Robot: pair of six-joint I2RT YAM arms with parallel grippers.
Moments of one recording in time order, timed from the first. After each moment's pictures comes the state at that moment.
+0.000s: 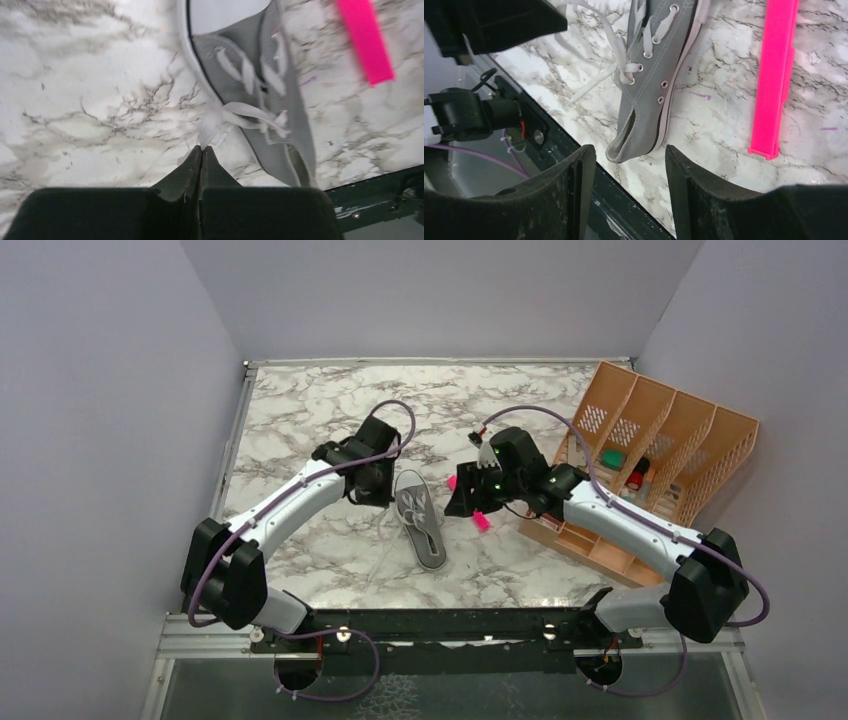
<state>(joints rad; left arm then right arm) -0.56 1.45 1.08 -0.80 0.01 -0.46 0.72 1.33 0.99 -0.42 -0.29 0.48</state>
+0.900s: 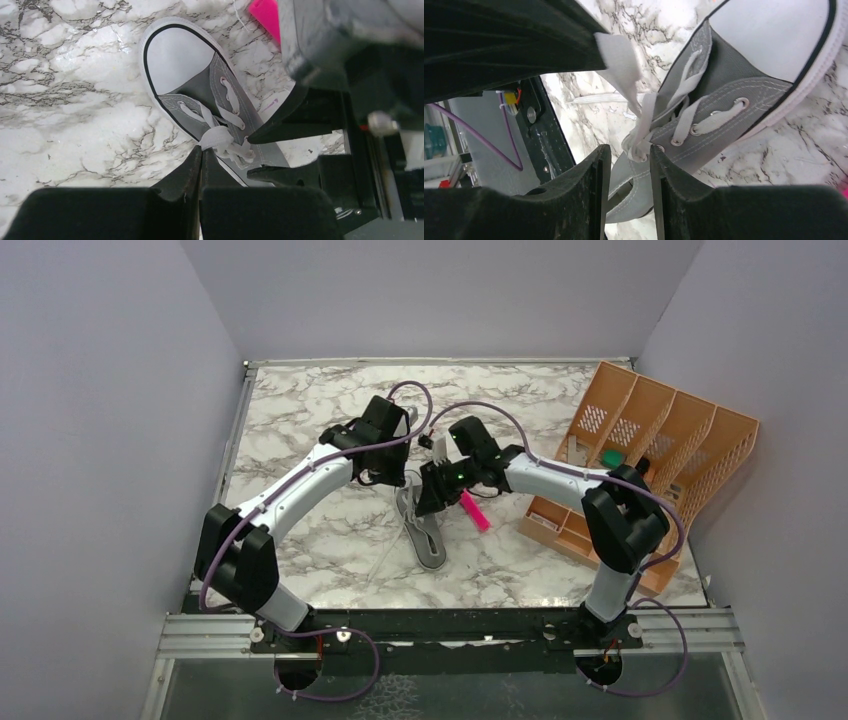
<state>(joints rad) -0.55 1.52 1.25 -0.72 0.11 -0.29 0.69 1.80 1.18 -0.23 -0.69 0.20</state>
